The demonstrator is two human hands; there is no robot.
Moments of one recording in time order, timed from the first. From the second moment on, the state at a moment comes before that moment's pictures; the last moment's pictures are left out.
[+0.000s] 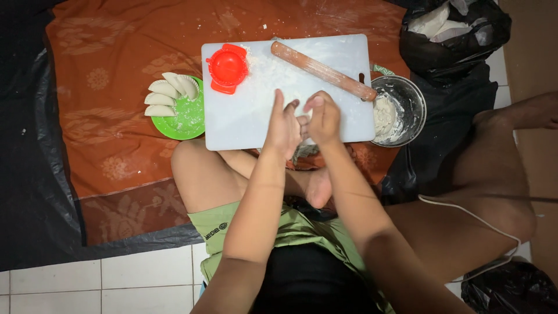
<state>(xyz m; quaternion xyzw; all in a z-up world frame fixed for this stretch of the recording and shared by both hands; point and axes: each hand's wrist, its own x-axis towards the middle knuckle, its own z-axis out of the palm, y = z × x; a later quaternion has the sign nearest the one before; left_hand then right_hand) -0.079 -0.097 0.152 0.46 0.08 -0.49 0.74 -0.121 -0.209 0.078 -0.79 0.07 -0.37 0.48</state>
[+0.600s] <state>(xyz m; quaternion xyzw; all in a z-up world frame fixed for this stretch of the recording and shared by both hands) -0.060 -0.092 0.103 0.63 0.17 0.03 0.76 -0.140 -0.190 0.142 -0.62 0.08 0.04 0.78</state>
